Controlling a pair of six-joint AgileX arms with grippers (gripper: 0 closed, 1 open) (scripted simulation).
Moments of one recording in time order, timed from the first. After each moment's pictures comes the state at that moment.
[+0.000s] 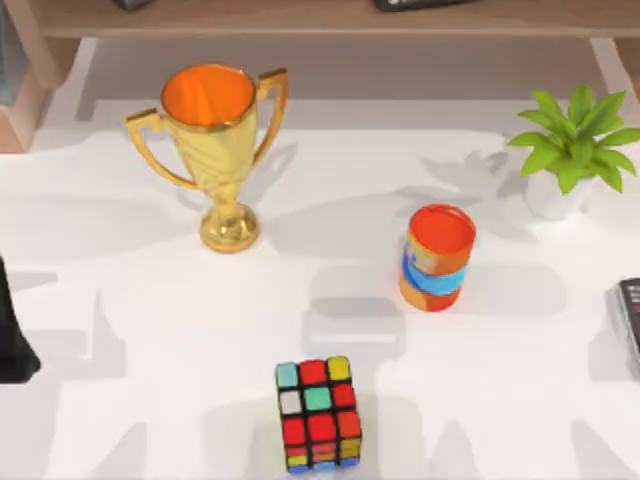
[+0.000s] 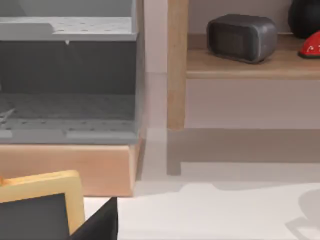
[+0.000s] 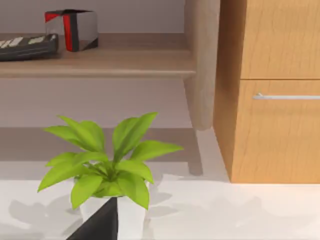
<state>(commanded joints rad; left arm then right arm) 0.00 0.00 0.00 0.00 0.00 0.00 0.00 0.00 0.00 0.00 0.00 0.00</state>
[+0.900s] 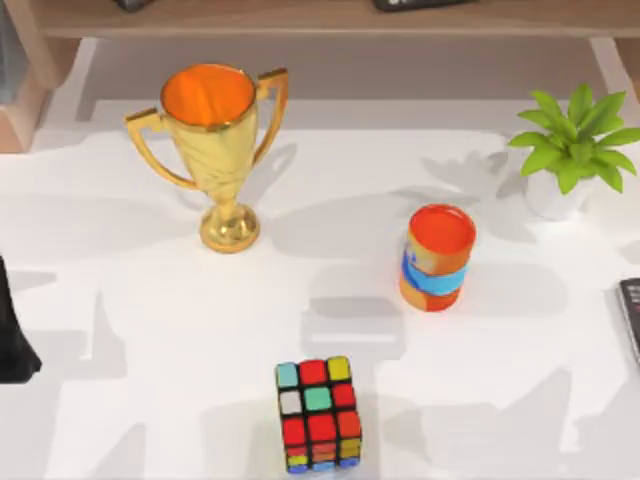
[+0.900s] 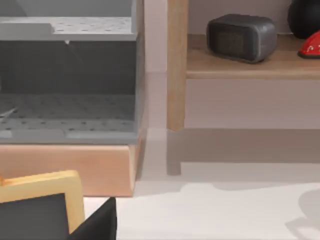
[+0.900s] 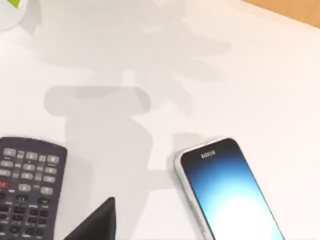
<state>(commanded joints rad) 0.00 0.00 0.00 0.00 0.00 0.00 -0.21 0.89 0.62 -0.43 0.00 -0.44</state>
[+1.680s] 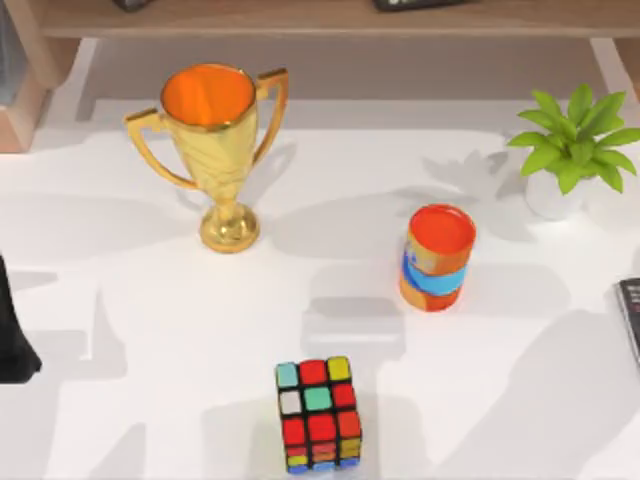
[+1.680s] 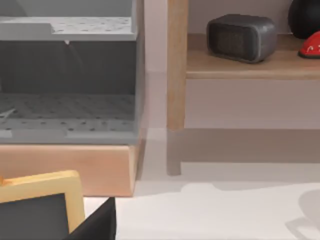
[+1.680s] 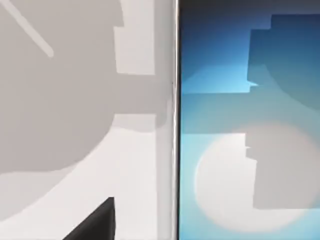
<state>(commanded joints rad) 0.00 0.00 0.00 0.00 0.00 0.00 -0.43 1.95 1.31 -0.91 0.00 -0.93</state>
